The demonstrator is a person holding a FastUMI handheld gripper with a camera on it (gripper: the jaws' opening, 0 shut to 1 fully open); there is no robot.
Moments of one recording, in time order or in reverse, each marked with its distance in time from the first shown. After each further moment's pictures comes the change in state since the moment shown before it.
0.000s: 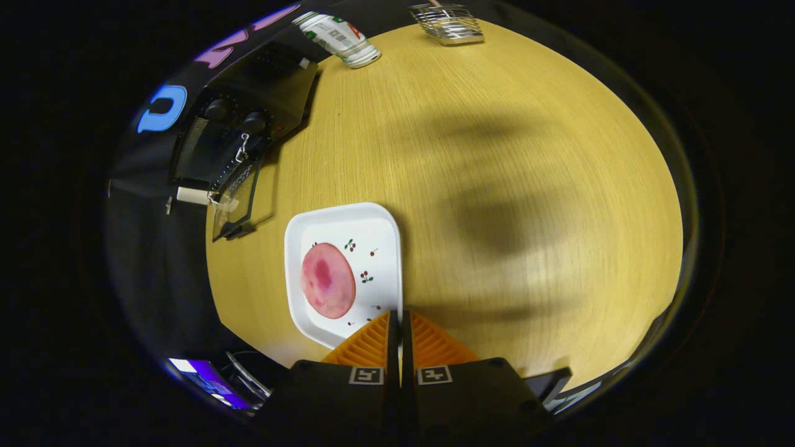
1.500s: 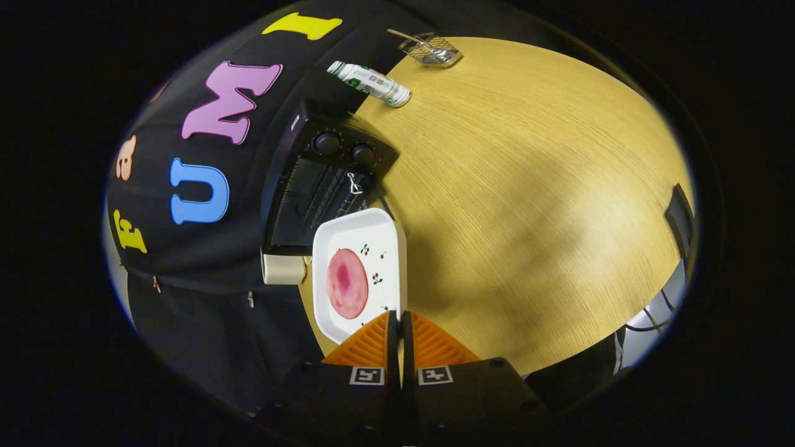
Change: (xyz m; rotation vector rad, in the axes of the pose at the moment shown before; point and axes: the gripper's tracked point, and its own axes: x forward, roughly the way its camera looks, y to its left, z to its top) arm -0.044 0.196 -0.017 0.378 -0.296 0.286
